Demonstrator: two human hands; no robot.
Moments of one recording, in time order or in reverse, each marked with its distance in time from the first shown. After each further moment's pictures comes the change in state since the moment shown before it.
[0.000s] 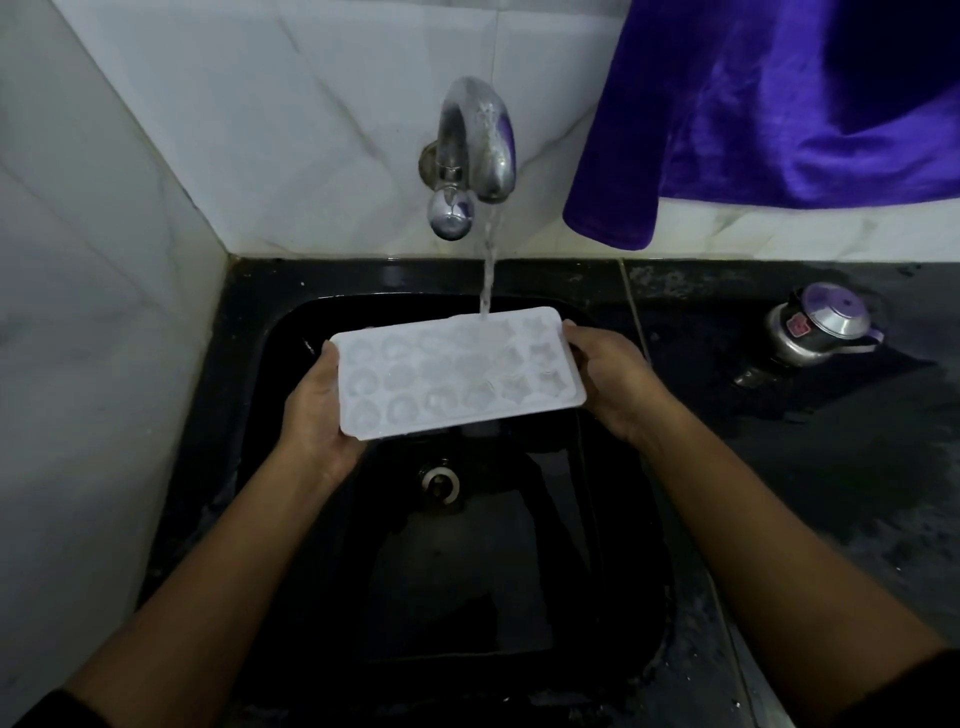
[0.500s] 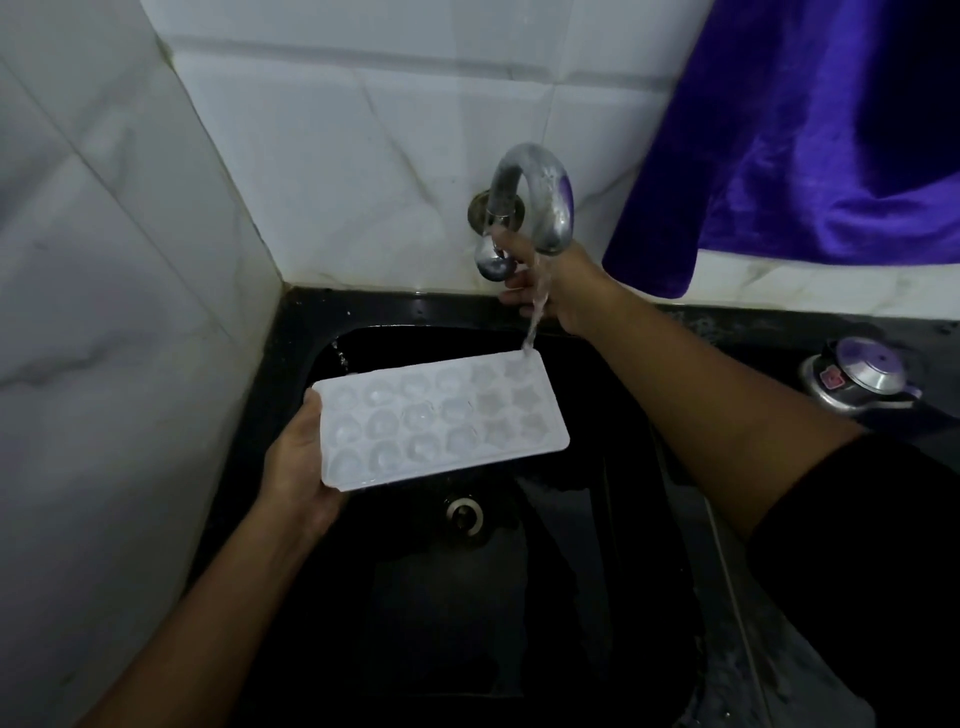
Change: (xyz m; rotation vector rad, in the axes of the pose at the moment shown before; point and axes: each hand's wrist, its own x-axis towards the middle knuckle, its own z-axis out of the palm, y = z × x) left_hand -0.028 0.019 -0.039 -0.053 0.153 0.027; right_hand 0.061 -0.110 0.087 -0.187 -0.096 -0.146
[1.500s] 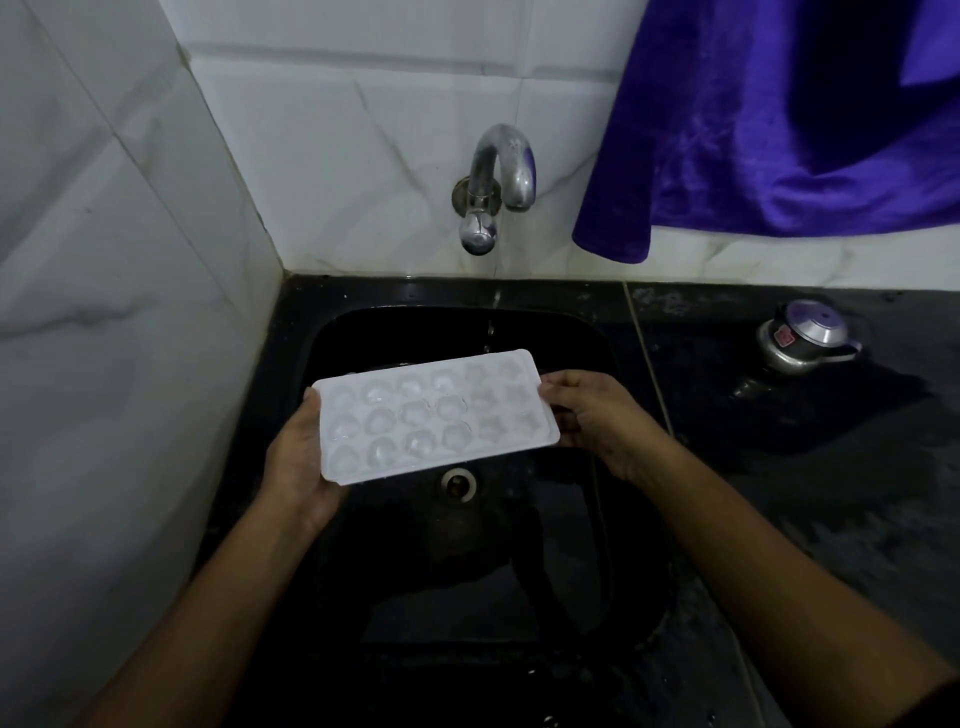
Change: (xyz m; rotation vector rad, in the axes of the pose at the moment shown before) left_hand -0.048 -0.015 -0.018 0.019 -0.050 -0.014; right_hand -0.152 0.130 -0.037 0.073 -0.077 0.081
